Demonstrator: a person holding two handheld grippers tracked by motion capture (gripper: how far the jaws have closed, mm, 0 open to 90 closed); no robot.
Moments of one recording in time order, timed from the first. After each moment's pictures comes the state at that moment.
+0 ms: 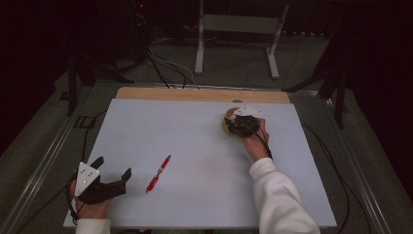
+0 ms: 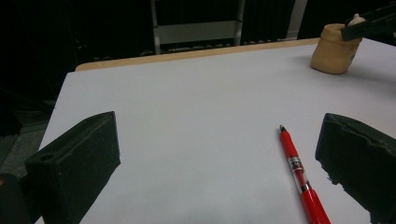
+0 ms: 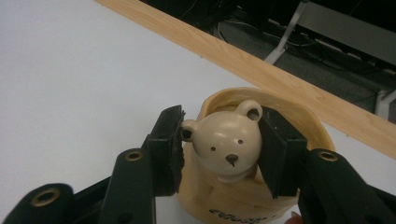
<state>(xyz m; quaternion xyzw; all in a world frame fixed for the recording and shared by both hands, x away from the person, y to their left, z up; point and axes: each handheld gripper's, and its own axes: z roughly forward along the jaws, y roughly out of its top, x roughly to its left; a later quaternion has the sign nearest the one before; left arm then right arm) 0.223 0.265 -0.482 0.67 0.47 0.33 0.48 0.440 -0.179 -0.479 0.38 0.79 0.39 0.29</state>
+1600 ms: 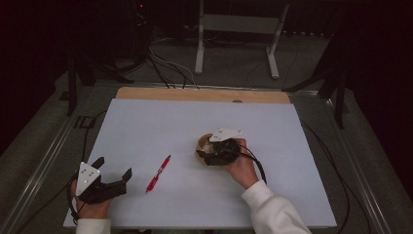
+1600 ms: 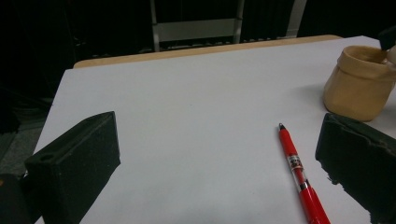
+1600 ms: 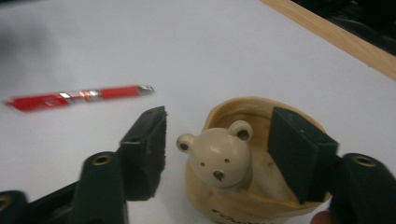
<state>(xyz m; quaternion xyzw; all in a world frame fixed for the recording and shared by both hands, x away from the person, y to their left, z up) 0.224 0.264 -0.483 0.67 0.47 0.32 0.48 0.346 -0.114 -0.456 0.27 0.85 0.42 0.15</state>
